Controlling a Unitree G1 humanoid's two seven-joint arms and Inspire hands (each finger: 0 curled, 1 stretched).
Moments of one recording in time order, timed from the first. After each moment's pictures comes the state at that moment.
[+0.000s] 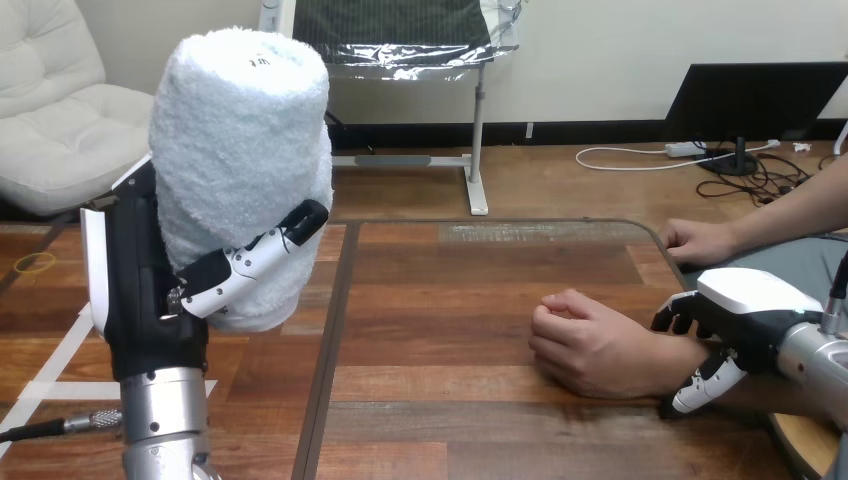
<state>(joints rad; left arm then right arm) 0.04 0.03 0.10 -0.06 0.04 -0.46 0.13 -0.46 -0.74 0.36 0.75 -0.69 -0.23 0.19</state>
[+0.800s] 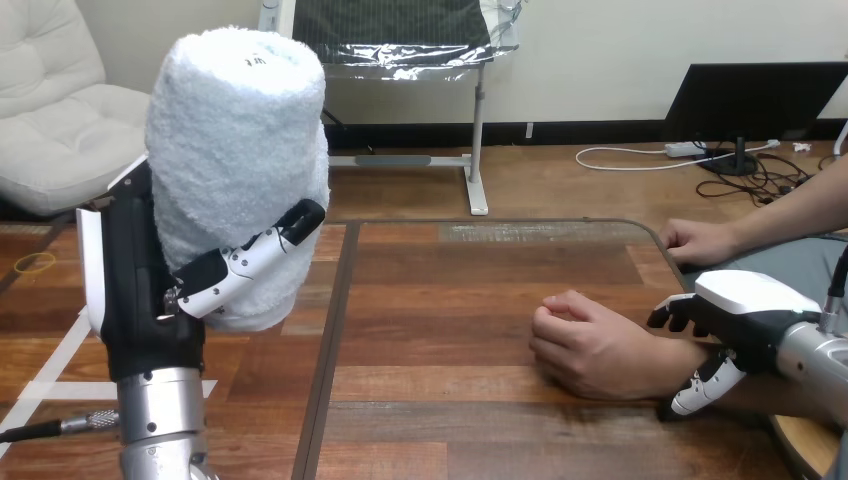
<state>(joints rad) 0.04 0.03 0.11 -0.06 0.04 -0.46 0.13 -0.46 -0.74 0.36 0.74 -0.68 -0.23 0.23</state>
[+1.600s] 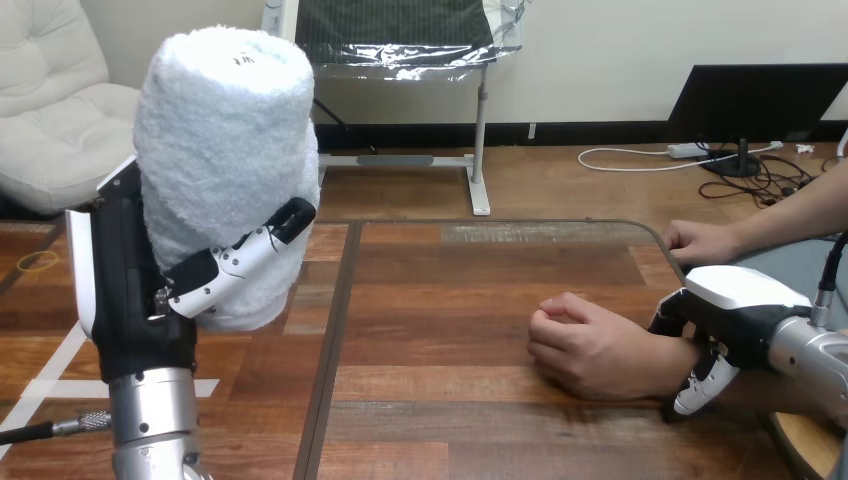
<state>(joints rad) 0.04 0.03 0.13 -0.06 0.03 -0.46 0.13 -0.47 -0.73 0.36 0.73 -0.68 -0.22 0.25</state>
